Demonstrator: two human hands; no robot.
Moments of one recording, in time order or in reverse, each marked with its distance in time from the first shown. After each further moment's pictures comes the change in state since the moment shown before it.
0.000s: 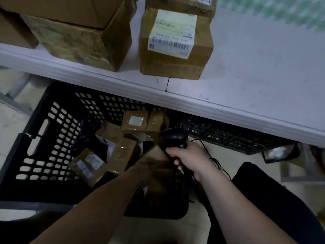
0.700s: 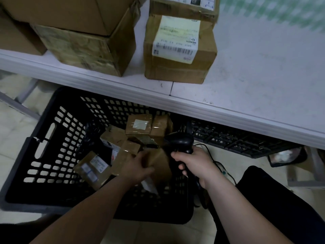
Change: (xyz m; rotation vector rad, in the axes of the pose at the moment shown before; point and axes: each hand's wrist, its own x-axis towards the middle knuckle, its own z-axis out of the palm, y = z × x) left_hand -0.037 -0.018 -0.018 -0.574 0.406 -0.173; right_hand -0.002 0.006 0.000 0.097 0.001 -0.033
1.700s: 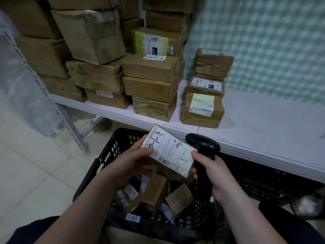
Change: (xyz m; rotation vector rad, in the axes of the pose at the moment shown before) left_hand -0.189 0.032 -0.169 -0.932 0.002 0.363; right_hand -0.135 -0.075 0.046 0.366 -0.093 -0.309
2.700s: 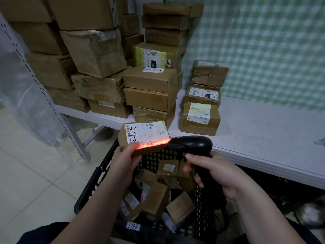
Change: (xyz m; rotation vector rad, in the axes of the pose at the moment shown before) left_hand 0.018 0.001 -0.001 -0.473 0.573 0.069; right_hand -0.039 -0.059 0.004 -0.357 -0.274 0.012
